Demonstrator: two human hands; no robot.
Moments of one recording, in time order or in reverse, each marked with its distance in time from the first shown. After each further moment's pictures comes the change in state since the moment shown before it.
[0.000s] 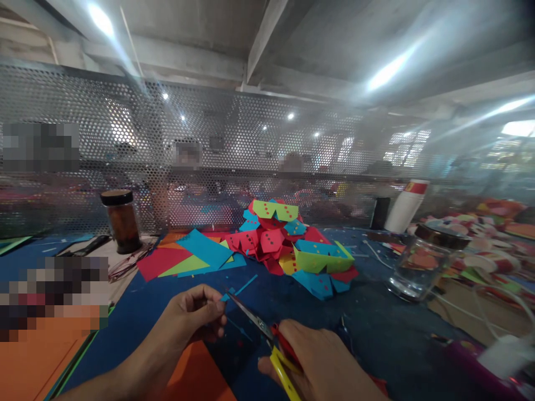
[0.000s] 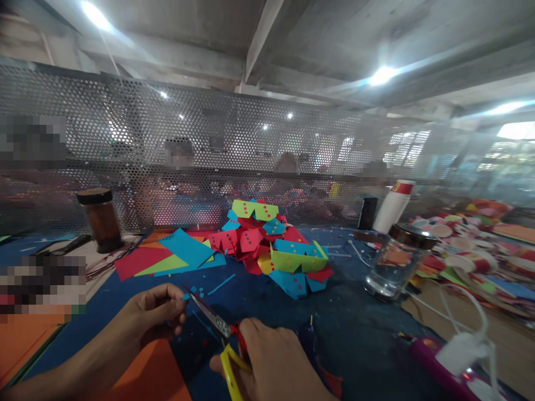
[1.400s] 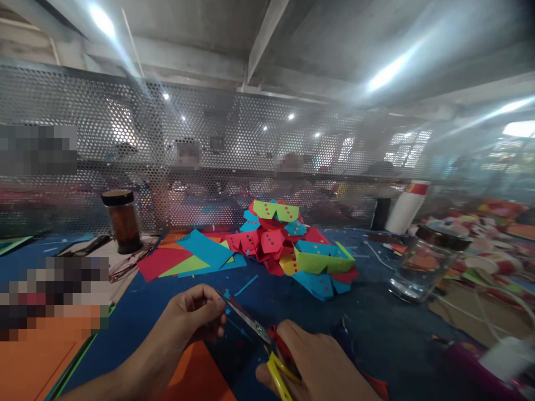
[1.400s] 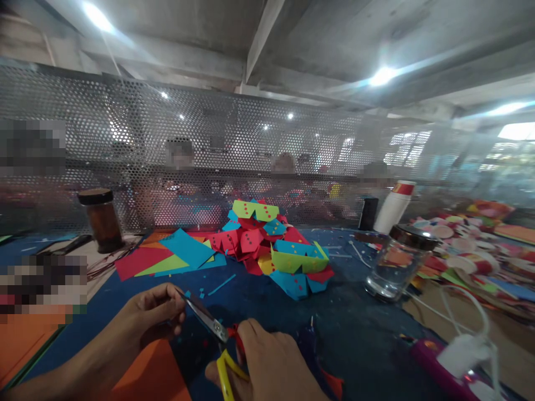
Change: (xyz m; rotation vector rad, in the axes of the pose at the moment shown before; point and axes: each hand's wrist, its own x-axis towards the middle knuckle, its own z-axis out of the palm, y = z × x) left_hand 0.002 -0.004 -0.003 -0.044 -0.030 0.018; right_hand 0.002 -0.005 0.003 -0.046 -0.080 0.047
